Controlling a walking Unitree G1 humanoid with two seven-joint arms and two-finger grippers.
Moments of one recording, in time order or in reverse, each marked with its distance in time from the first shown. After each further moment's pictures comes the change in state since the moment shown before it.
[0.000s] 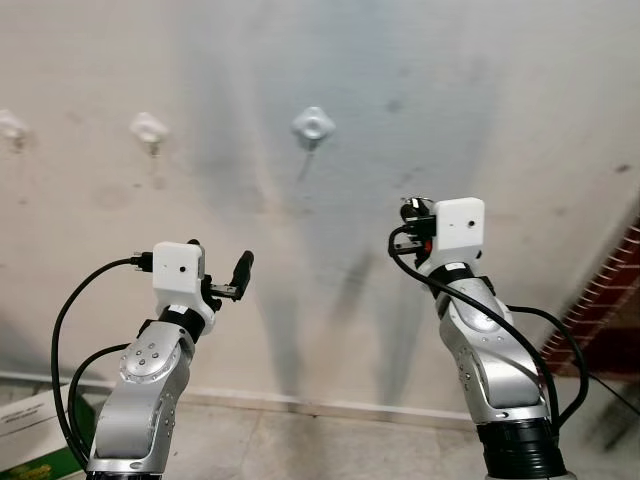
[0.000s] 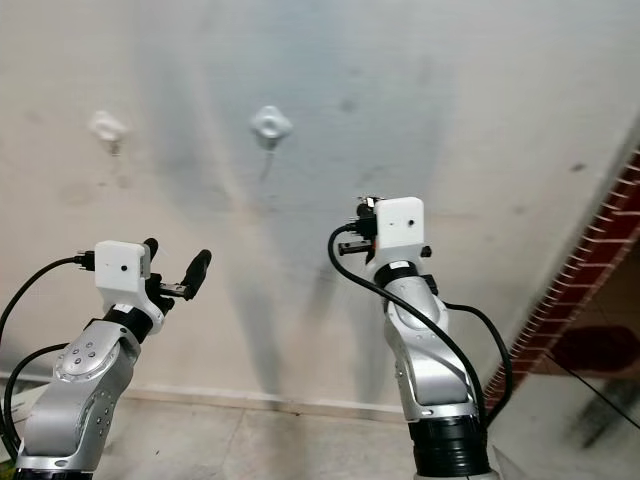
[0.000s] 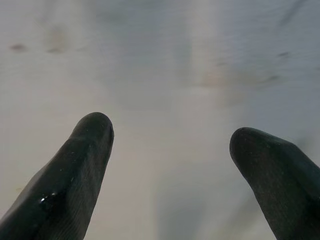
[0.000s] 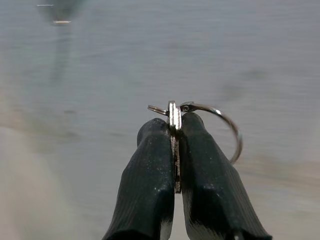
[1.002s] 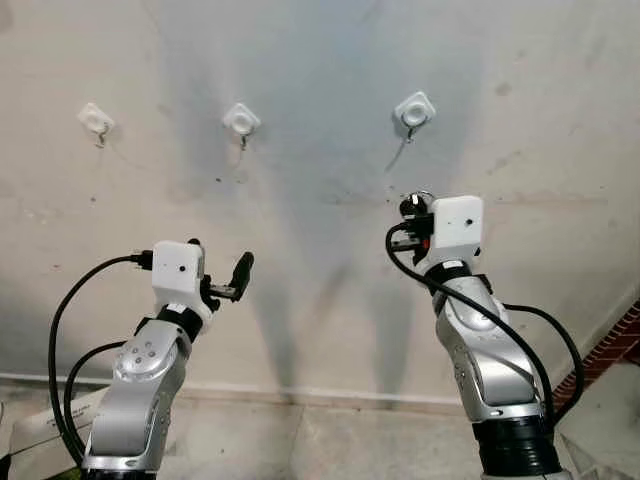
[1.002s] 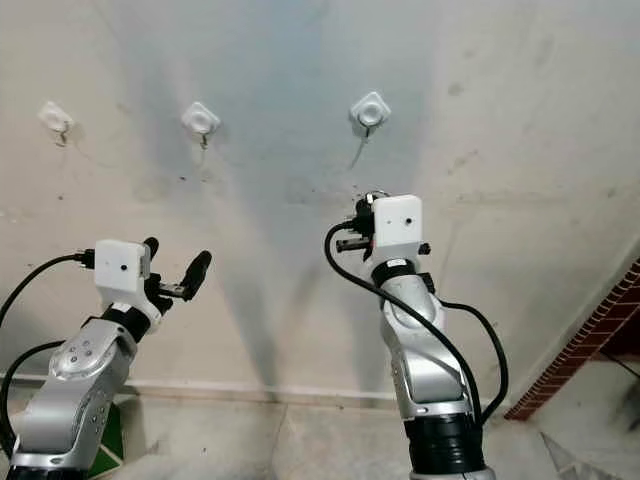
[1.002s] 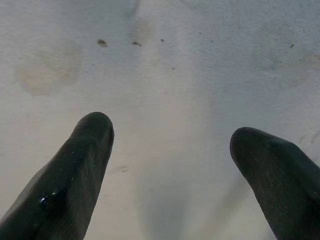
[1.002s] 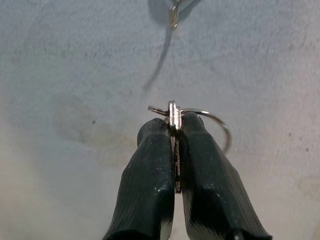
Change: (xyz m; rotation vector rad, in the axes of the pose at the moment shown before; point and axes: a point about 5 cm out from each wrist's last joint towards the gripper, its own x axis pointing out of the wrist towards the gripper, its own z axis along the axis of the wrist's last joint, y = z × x) left arm 0.003 0.001 0.005 0.027 -0.009 -0.033; right arm 0.006 0.002 0.009 -0.008 -0.052 -0.016
